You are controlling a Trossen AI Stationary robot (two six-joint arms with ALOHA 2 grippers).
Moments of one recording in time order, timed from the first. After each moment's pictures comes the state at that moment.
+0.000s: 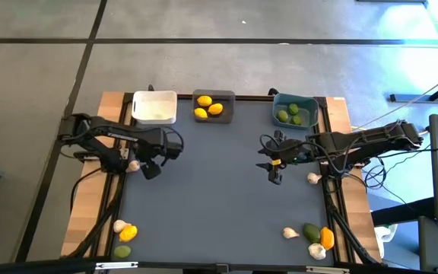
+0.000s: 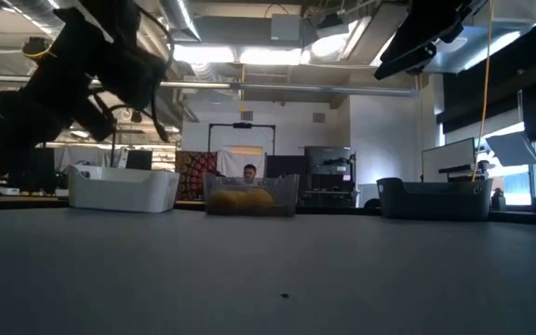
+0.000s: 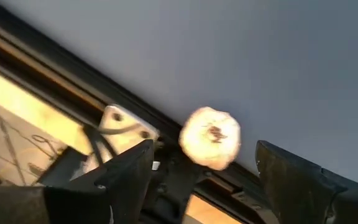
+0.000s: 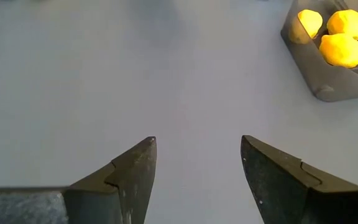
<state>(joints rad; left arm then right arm) 0.10 1.49 0.83 -1.40 -0.07 -0.54 0.17 1.14 0.95 -0.55 0.22 0.26</state>
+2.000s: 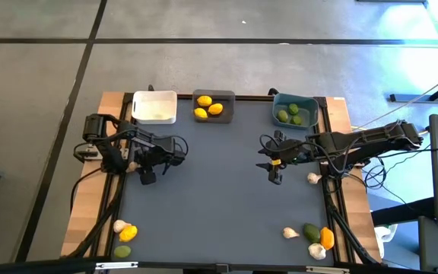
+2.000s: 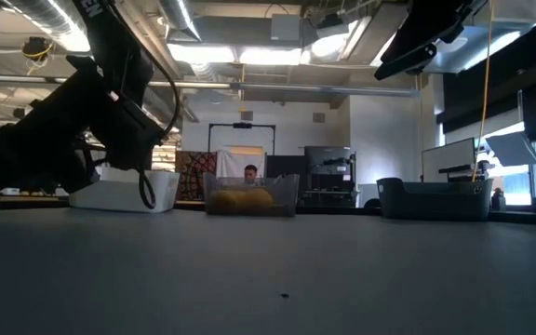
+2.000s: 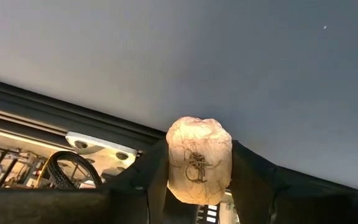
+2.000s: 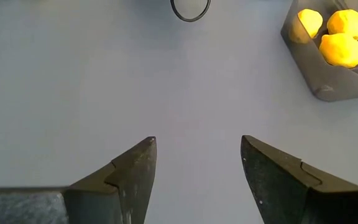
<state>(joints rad) 0.11 1.75 0.77 -1.31 -0.01 -0.28 0.17 1.14 0.95 -0.56 0.22 0.25</state>
